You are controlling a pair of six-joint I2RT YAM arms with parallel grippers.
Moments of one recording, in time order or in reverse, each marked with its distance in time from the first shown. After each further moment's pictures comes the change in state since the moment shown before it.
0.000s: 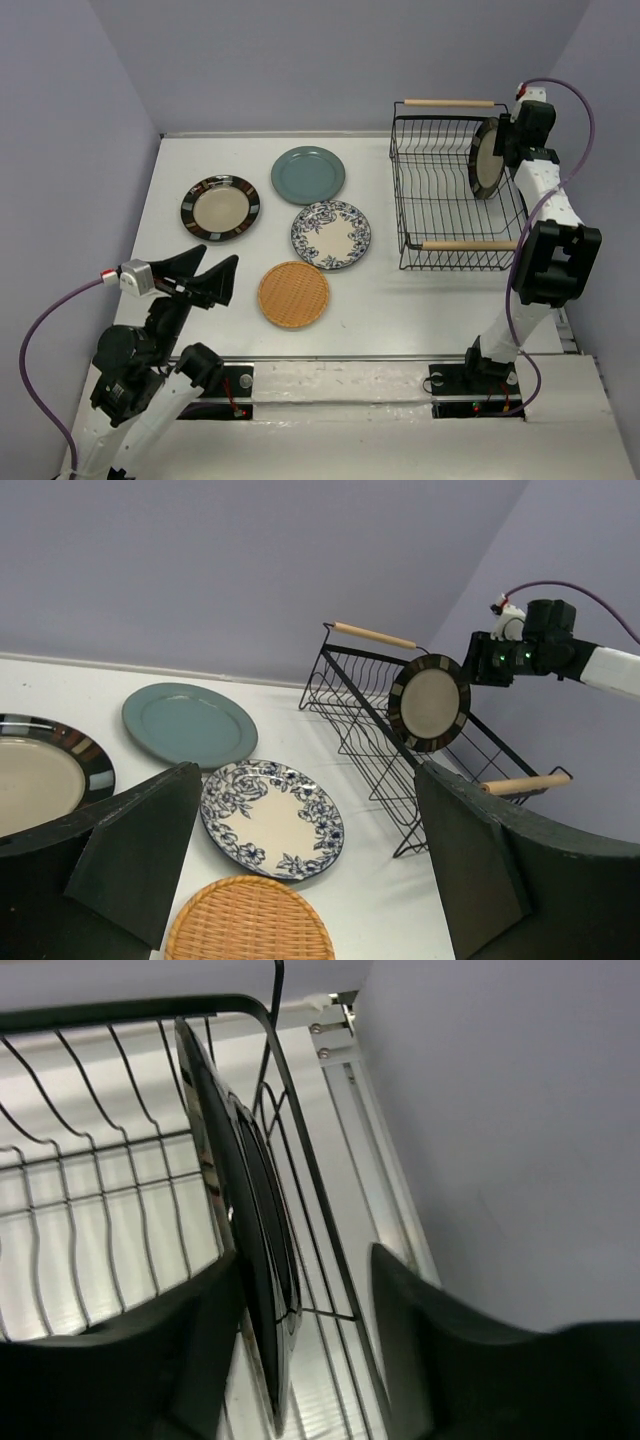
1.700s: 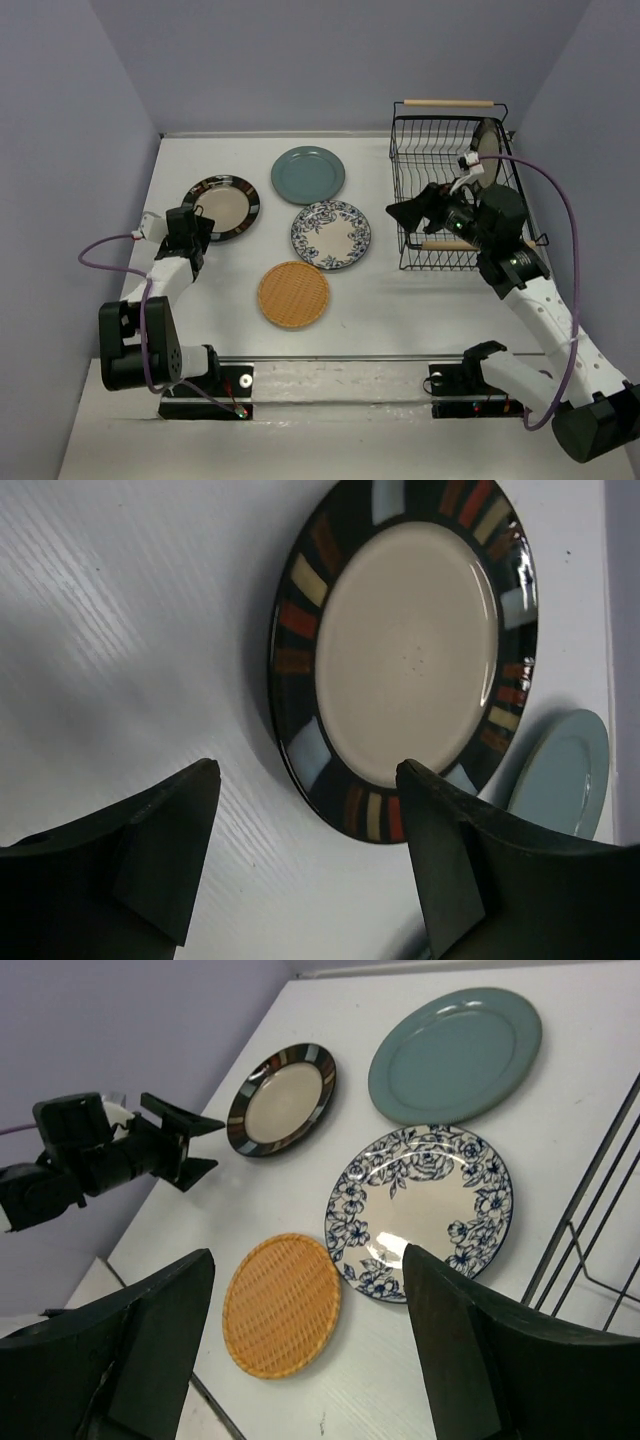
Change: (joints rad) left arm 0.705 1.267 -0.006 0.280 -0.065 -0.728; right arm 0.513 -0.908 -0.705 0.130 -0.619 0.609
